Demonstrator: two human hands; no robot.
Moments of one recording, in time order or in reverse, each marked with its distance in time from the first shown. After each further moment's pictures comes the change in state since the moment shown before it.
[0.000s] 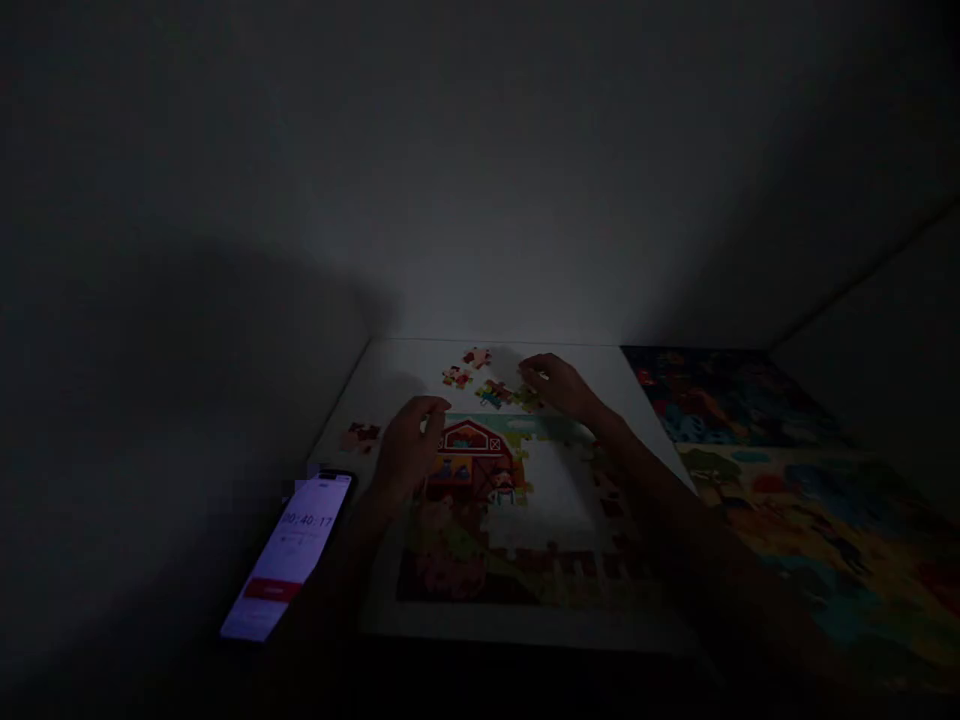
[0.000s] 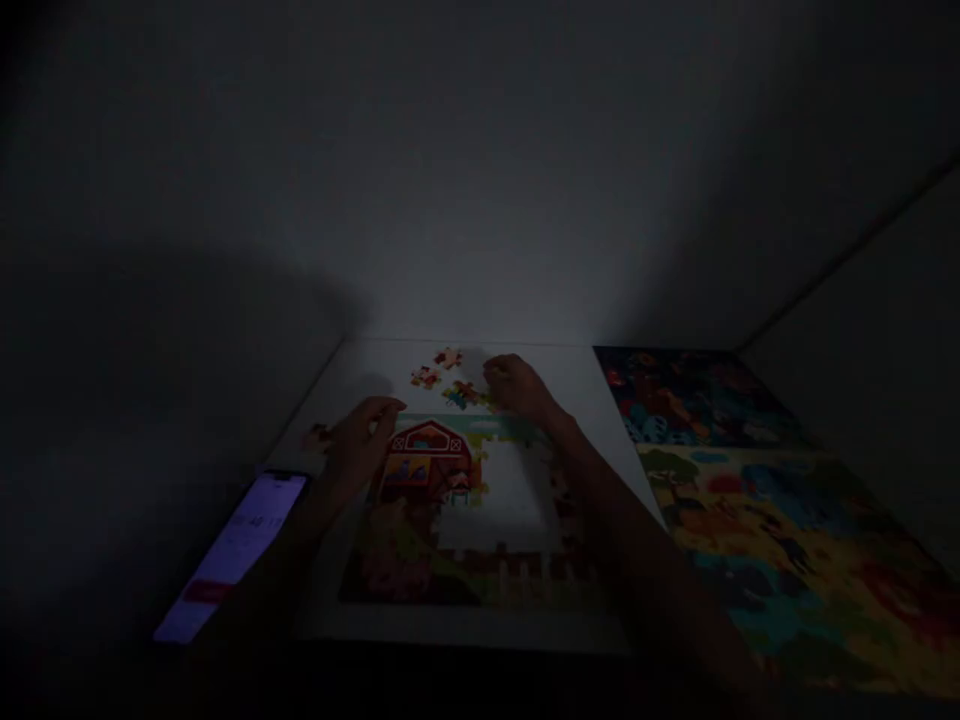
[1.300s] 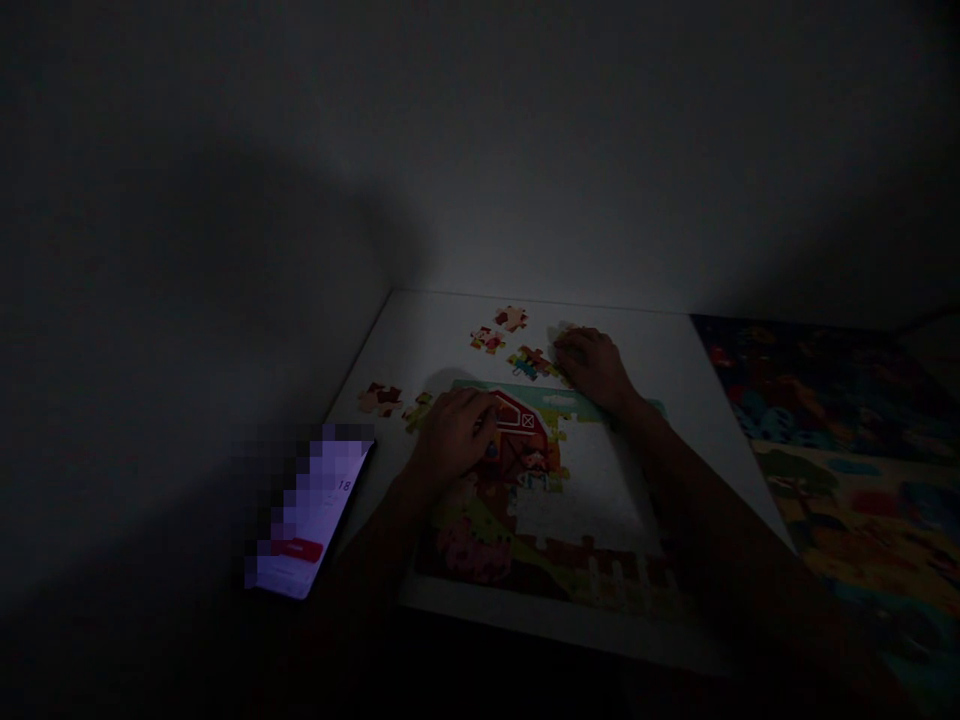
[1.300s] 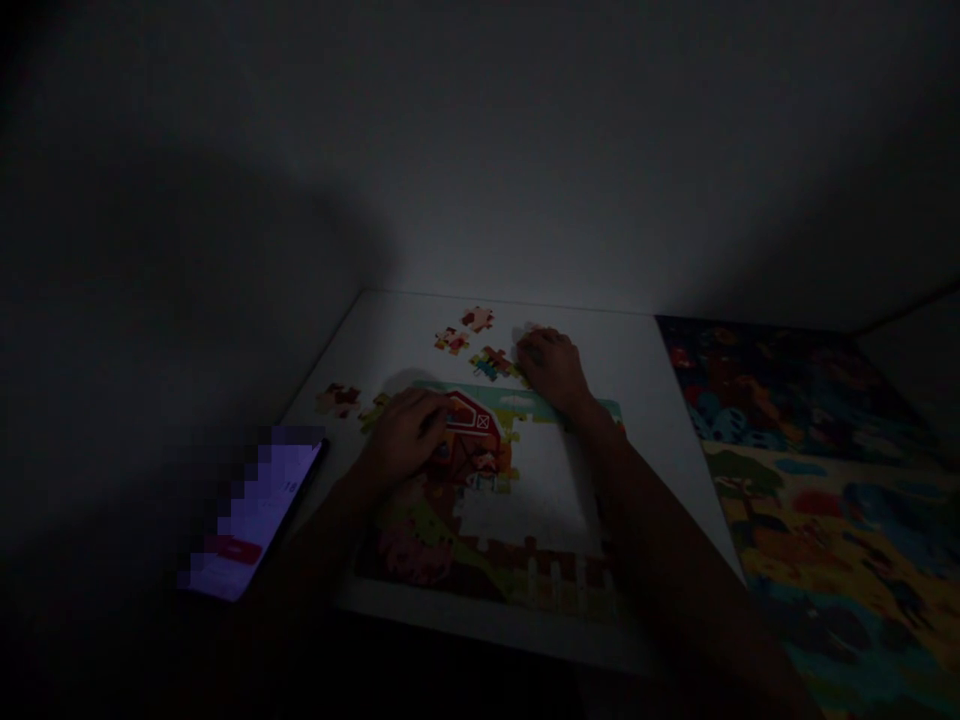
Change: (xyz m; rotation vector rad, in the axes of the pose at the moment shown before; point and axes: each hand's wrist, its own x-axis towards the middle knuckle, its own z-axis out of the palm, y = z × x) left_hand -0.023 -0.014 0.026 0.246 -0.282 0.148; right_hand 0.005 0.050 0.042 -0.241 0.069 -0.150
